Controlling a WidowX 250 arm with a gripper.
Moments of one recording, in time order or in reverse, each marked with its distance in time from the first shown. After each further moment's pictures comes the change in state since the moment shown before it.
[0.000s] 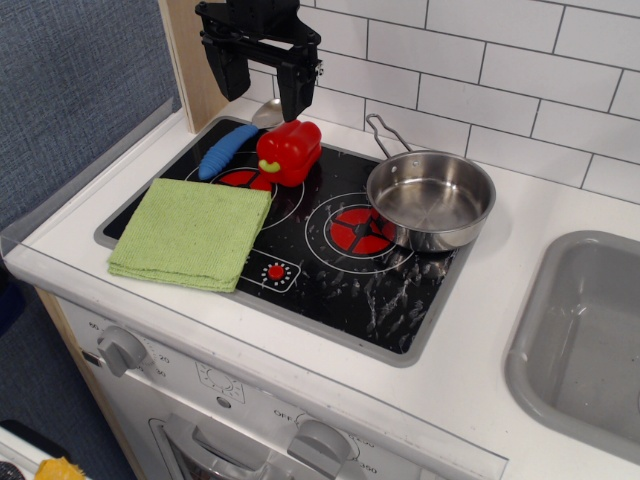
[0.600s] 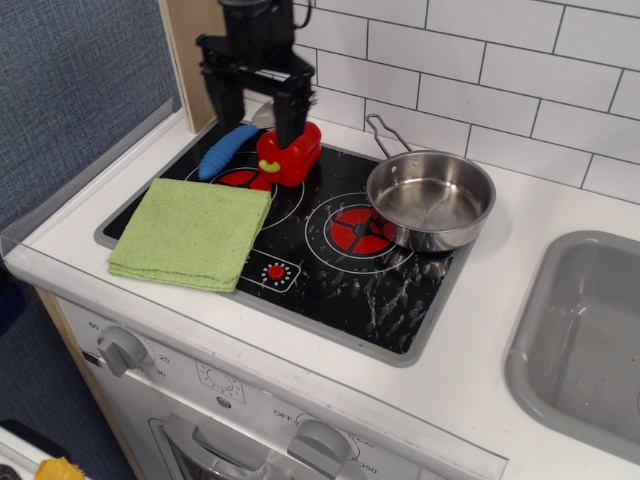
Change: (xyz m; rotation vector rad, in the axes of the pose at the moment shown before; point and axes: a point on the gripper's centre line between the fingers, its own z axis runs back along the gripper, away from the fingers) arm -0.007 0.017 -0.030 0.006 0.076 0.041
